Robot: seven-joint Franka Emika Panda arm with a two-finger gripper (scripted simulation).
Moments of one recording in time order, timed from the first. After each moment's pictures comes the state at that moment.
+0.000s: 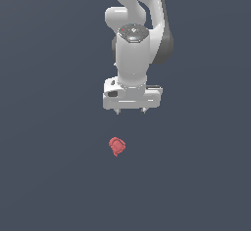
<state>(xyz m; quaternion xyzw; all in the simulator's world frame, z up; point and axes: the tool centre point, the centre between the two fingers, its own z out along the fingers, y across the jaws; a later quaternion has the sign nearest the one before) 0.011 0.021 0.201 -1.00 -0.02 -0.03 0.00</state>
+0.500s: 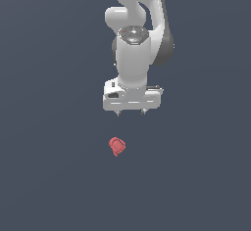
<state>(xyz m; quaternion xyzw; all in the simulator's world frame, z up) 0.015 0.022 0.199 -1.00 -0.03 -0.03 0.00</state>
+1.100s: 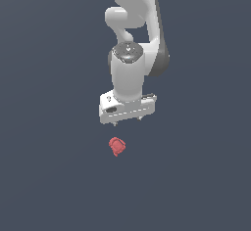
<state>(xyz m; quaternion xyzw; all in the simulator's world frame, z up) 0.036 0.007 0.173 -0.99 -0.12 -0.02 0.00</state>
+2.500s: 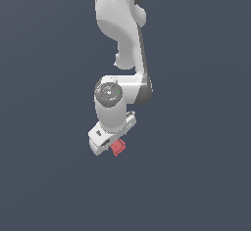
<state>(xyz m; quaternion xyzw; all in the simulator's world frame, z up) 0.081 -0.041 0.092 -0.93 -0.36 0.00 0.00</state>
